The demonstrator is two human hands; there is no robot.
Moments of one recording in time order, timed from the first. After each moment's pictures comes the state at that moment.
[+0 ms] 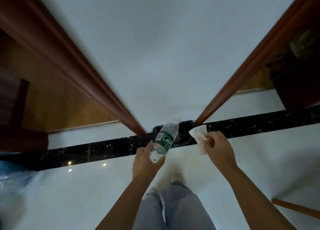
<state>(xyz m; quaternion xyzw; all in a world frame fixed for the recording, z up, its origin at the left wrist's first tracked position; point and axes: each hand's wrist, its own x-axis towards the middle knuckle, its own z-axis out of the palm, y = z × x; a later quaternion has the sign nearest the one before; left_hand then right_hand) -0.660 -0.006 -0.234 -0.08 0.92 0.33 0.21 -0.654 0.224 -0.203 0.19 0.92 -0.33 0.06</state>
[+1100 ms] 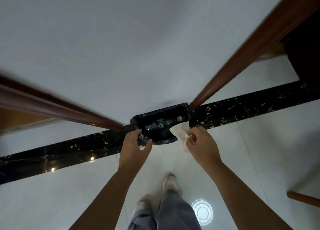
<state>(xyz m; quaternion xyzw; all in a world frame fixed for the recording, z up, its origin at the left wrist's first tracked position) -0.731 0.038 -0.474 -0.05 0.91 0.37 0.18 -0.696 0.233 -0.457 0.22 0.91 -0.33 0.13</state>
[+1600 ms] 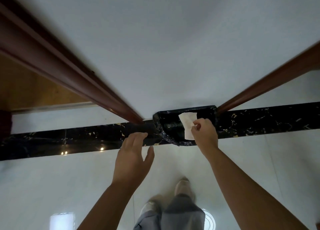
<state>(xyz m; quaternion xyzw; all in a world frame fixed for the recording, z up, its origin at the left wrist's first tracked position) -0.712 -0.032 -0.460 0.04 0.96 0.27 0.07 -0.753 0.178 -0.538 0.25 0.90 -0.34 0.12</state>
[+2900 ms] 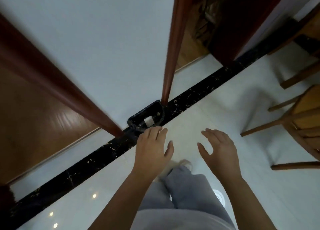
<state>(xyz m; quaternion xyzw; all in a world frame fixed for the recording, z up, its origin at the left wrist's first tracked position) -0.577 -0.011 -0.158 0.41 0.88 0.25 0.05 -0.447 0.137 -0.160 0.30 0.94 -0.14 -0.12</state>
